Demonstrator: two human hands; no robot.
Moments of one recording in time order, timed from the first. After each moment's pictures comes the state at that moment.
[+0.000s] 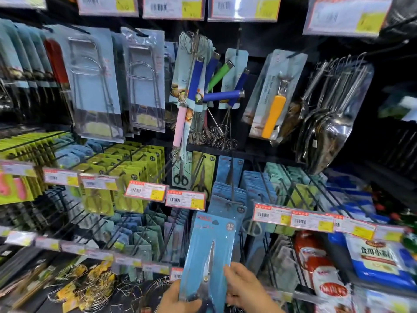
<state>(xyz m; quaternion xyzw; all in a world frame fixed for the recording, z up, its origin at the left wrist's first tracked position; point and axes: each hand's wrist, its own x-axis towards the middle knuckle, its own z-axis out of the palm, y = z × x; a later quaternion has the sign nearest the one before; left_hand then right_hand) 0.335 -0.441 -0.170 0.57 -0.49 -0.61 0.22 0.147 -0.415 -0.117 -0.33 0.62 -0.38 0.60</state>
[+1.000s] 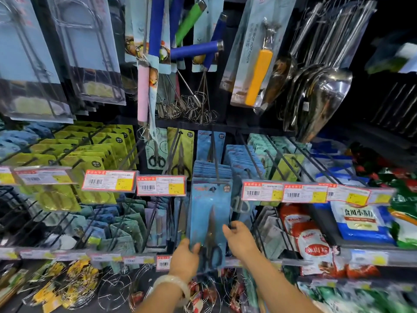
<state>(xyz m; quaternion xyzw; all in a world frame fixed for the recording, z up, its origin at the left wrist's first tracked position) 0.268 -0.492 -0.143 0.63 -0.59 -0.47 0.18 0.129 -0.475 -0.118 -0.37 0.79 -0.31 0.38</state>
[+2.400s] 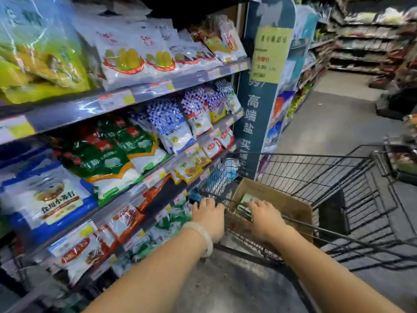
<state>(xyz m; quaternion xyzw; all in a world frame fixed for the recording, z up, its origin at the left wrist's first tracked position) -0.261 -0.050 -0.066 0.01 -0.99 -0.02 -0.14 -0.305 0.100 -0.084 -0.16 0.98 -0.02 0.10</state>
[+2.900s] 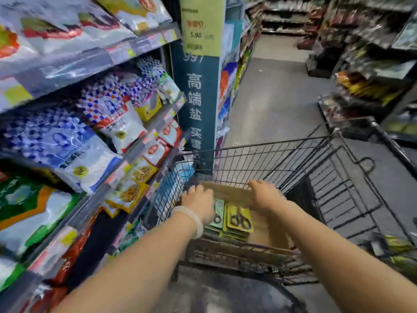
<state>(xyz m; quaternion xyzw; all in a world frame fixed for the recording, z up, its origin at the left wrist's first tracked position) -0.510 0.007 -0.099 -0.11 -0.97 -0.02 -0.20 -0.519 0.189 -0.109 -0.01 0.99 -0.05 0.15</state>
